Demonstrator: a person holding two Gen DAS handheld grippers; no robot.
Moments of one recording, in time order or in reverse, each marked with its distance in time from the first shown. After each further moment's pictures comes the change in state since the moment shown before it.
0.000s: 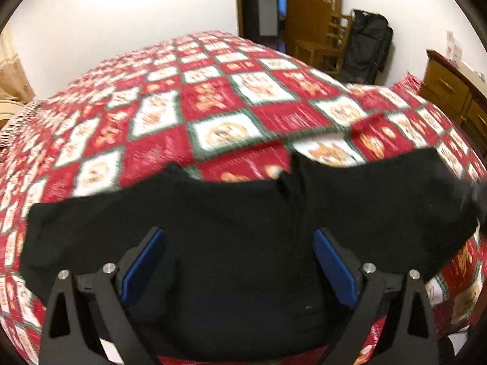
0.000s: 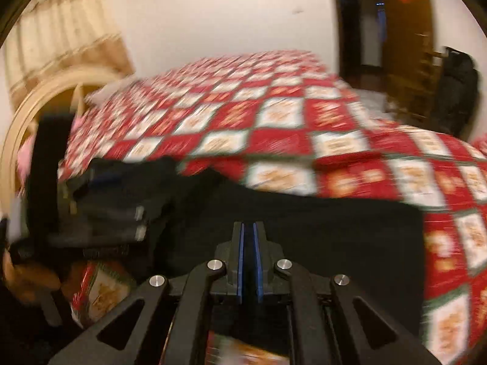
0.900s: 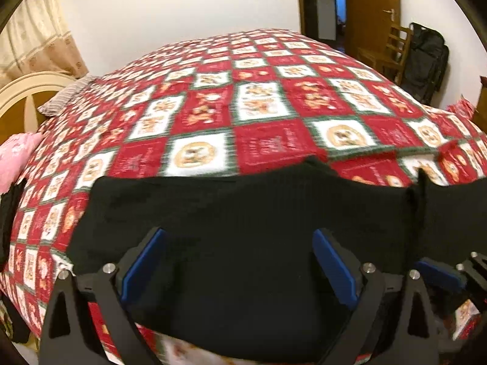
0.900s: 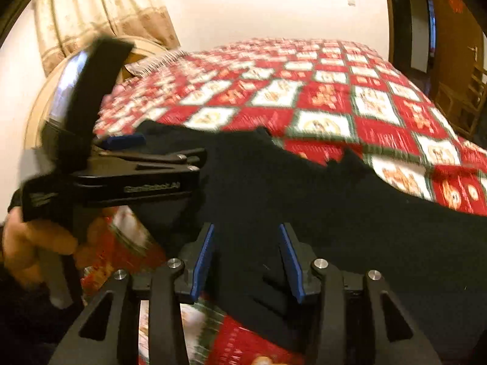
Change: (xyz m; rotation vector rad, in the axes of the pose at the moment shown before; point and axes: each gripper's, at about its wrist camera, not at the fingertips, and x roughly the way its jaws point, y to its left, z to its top) left arm 0.007 0.091 -0.010 -0.146 0.019 0.230; right arm 0.025 0.080 0.009 -0.090 -0.011 0.173
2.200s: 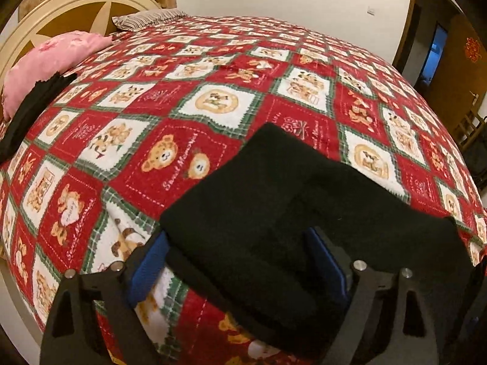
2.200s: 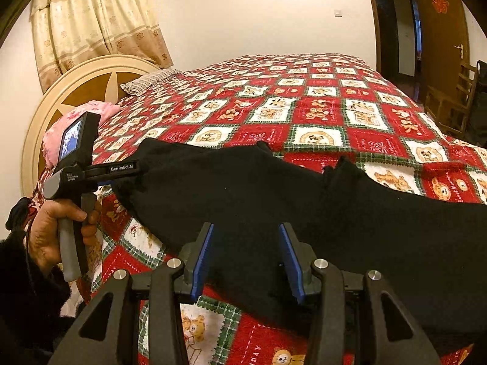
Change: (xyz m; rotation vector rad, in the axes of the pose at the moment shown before) left arm 0.040 0.150 -0.035 -0.436 0.068 0.095; right arm -0.013 0.007 -0.009 0.047 -0.051 -0.063
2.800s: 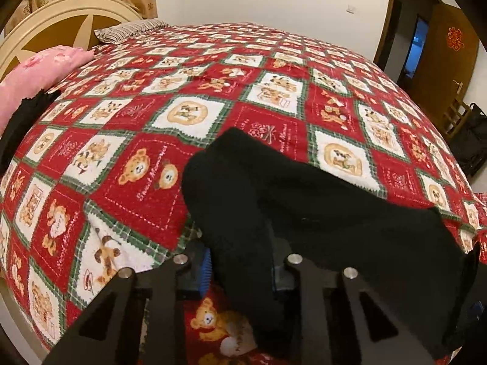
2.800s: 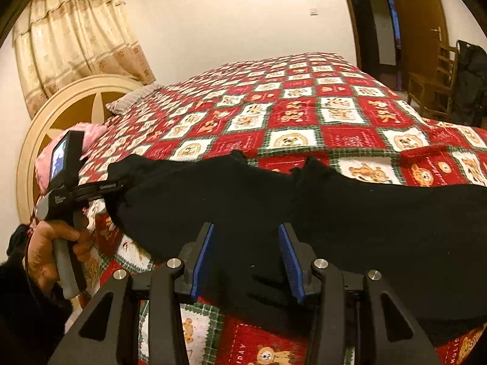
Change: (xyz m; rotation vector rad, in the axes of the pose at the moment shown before) left arm -0.009 -0.020 0.002 0.065 -0.030 -0.058; right arm -0.014 -0.028 -0.001 0.127 -0.039 -0.036
